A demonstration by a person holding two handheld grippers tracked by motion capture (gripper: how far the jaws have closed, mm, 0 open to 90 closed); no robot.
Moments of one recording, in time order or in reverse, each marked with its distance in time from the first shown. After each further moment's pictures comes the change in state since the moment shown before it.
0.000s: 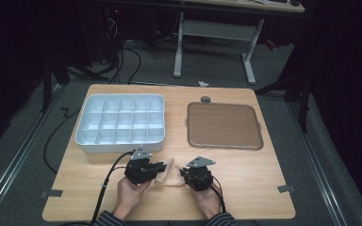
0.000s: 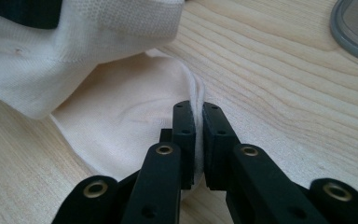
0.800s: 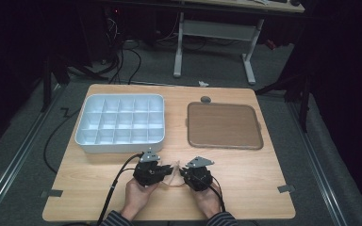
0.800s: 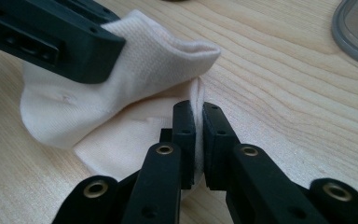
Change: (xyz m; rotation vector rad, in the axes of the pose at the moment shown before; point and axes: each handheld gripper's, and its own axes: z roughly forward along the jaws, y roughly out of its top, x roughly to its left) left arm -0.007 -0.006 0.026 0.029 -0.019 0.005; right arm 0.001 0.001 0.001 0.003 -0.010 -0.029
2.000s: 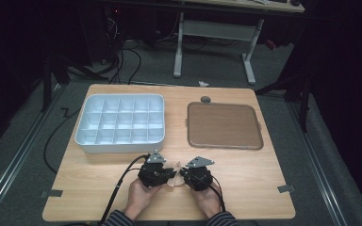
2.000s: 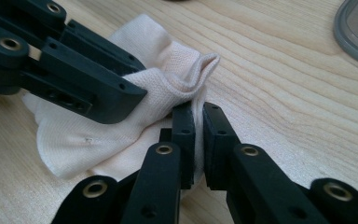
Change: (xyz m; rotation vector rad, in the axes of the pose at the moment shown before) left arm -0.003 -0.001 0.012 0.061 -0.020 0.023; right arm -0.002 0.000 0.001 -0.005 0.011 -0.003
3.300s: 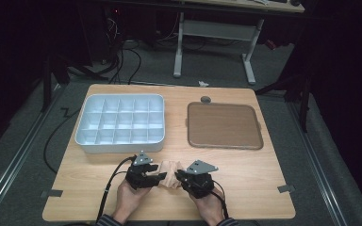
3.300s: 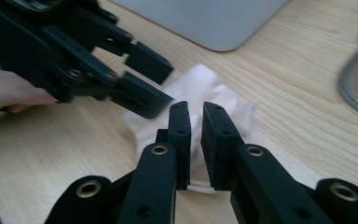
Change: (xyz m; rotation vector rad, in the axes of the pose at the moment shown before) left arm 0.015 -0.020 -0.021 -0.026 0.100 -0.045; right arm 0.032 0.016 -0.044 -0.086 0.060 -0.073
